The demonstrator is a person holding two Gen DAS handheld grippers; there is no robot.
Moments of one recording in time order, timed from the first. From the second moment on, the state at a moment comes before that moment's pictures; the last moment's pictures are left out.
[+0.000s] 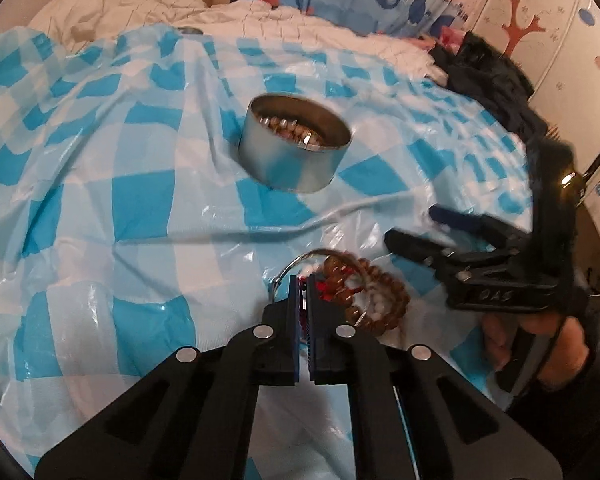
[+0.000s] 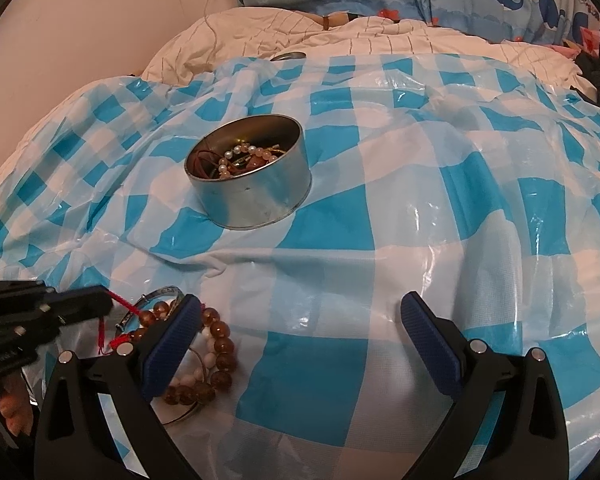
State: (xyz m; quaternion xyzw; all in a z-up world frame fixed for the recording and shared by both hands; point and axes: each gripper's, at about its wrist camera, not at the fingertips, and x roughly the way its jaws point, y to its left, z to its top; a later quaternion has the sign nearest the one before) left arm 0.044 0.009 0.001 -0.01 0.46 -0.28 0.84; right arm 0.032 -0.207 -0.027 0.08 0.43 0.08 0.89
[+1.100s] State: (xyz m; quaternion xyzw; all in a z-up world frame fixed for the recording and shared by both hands) left arm 0.050 0.062 0.041 -0.12 0.37 -0.27 0.88; right arm 0.021 -0.168 -0.009 0.10 0.40 0.24 0.88
